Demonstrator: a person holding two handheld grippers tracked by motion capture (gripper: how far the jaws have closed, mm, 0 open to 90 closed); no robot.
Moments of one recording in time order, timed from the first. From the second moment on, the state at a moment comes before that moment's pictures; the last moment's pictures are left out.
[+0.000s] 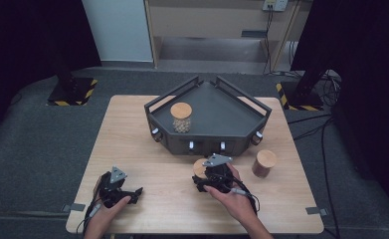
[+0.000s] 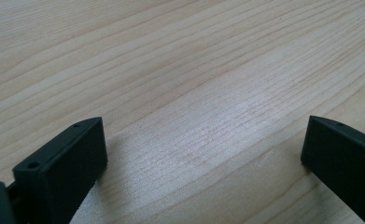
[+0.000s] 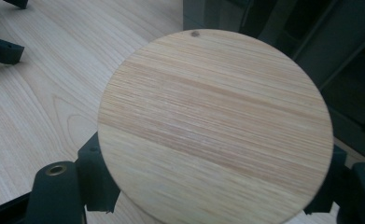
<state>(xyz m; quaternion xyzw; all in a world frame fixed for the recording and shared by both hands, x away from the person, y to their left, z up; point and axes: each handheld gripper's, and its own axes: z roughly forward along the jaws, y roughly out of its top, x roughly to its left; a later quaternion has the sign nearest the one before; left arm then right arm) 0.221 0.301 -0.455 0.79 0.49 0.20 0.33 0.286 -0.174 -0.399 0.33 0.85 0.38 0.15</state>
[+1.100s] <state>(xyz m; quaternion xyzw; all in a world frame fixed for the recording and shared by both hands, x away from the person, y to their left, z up) 0.221 0.301 -0.455 0.79 0.49 0.20 0.32 0.283 -0.192 -0.362 0.32 0.85 0.38 0.17</state>
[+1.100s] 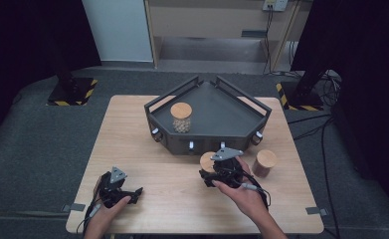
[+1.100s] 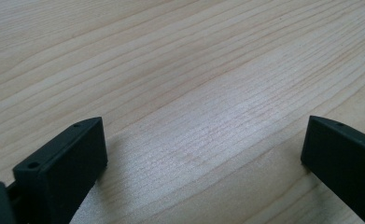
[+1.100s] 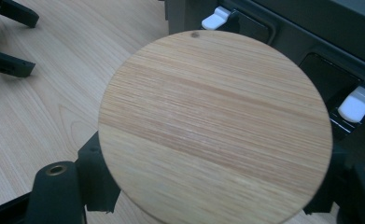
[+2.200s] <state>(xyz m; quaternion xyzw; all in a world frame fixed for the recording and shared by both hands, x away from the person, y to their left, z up) 0.221 0.301 -0.455 0.79 0.49 0.20 0.32 0.289 -0.190 -0.340 0.32 0.85 0.38 0.17</state>
